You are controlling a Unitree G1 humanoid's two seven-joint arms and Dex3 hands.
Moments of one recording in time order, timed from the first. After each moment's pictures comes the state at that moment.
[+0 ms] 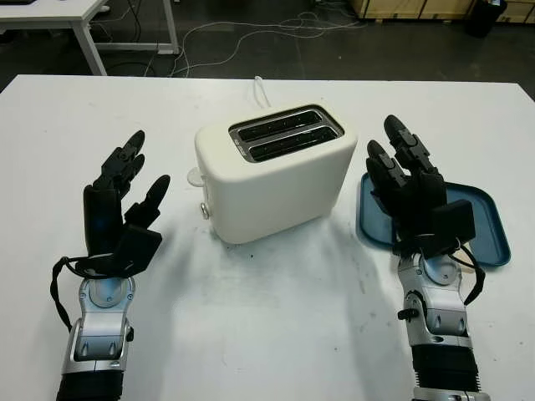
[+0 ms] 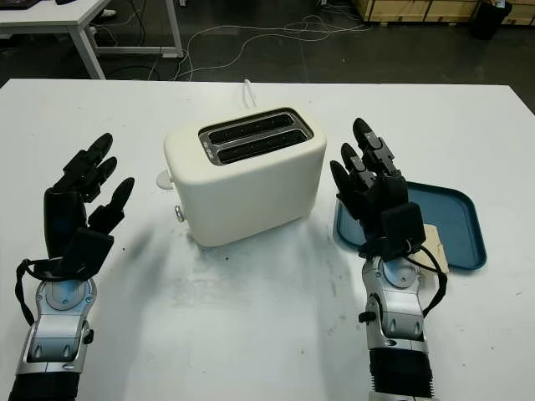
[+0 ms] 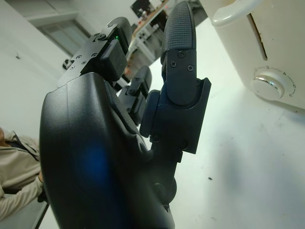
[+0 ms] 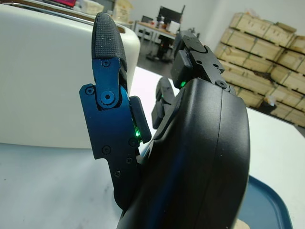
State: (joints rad) left arm -0.07 0.16 0.14 -0.04 0.23 -0.23 0.20; right arm -0.20 -0.09 -0.15 0.04 0.15 -0.07 0.11
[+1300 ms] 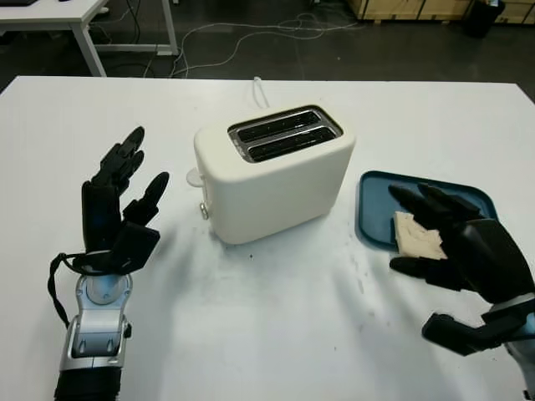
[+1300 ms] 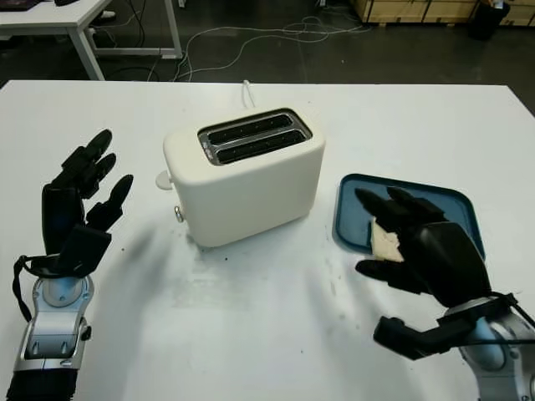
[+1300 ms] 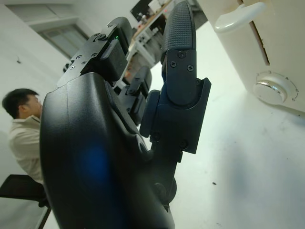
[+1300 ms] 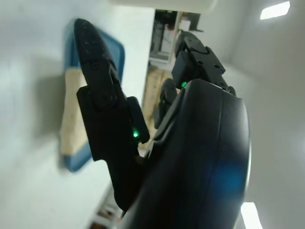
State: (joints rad) left arm -0.09 0.17 0.15 -0.03 0.23 -0.23 0.17; right arm 0.26 -0.58 -0.20 -0.38 -0.78 -0.23 0.15
